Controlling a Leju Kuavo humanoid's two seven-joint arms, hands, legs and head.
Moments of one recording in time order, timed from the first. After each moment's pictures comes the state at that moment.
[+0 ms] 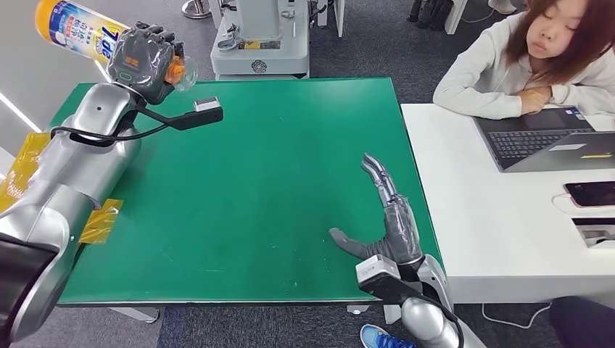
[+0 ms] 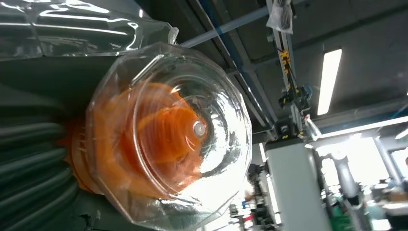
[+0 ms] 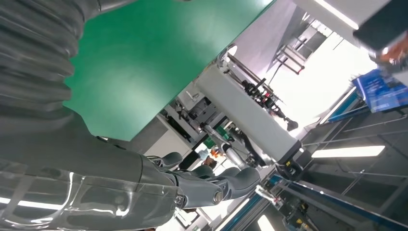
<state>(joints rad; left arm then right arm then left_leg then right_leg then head) -1.17 0.14 -0.68 -0.47 -1.29 0.49 -0.10 -0.18 -0.17 0.59 -1.59 0.42 -0.39 -0.58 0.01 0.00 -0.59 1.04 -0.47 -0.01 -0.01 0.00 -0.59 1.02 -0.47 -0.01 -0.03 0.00</state>
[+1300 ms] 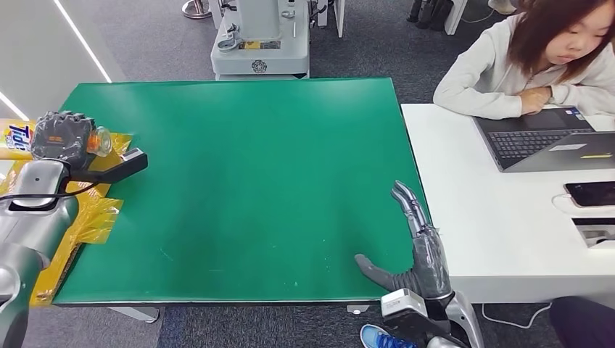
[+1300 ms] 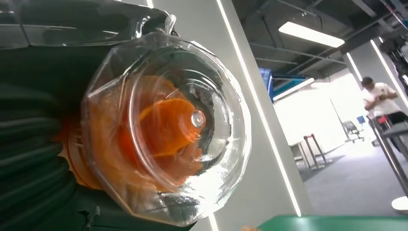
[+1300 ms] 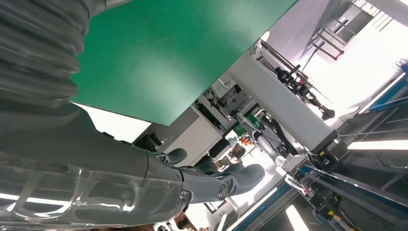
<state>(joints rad) -0.91 0.37 -0.39 -0.42 -1.47 0.47 0.03 0.06 -0.17 0.44 -1.77 0.53 -0.34 -0.55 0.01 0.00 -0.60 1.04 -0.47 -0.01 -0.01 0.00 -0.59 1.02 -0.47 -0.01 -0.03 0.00</state>
